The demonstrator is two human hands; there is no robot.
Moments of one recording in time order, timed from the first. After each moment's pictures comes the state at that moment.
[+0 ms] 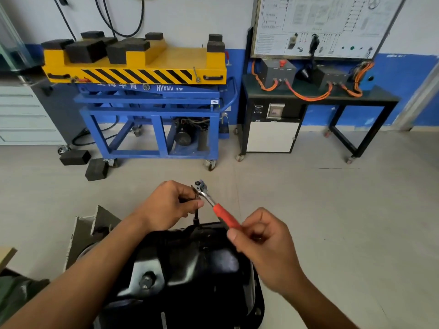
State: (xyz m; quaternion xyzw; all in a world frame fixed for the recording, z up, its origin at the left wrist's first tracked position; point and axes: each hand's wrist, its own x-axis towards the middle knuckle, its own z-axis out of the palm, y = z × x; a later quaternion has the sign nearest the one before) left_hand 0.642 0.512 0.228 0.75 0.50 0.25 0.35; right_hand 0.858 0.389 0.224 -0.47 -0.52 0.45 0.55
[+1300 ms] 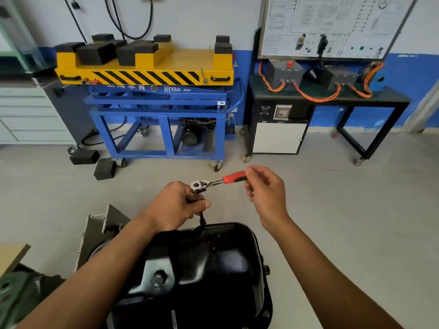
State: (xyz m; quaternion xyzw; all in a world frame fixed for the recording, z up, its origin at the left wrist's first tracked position) left_hand 0.638 0.508 0.233 0.72 0.54 0.24 0.36; right_hand 0.856 0.498 0.223 -0.52 -0.41 0.42 0.61
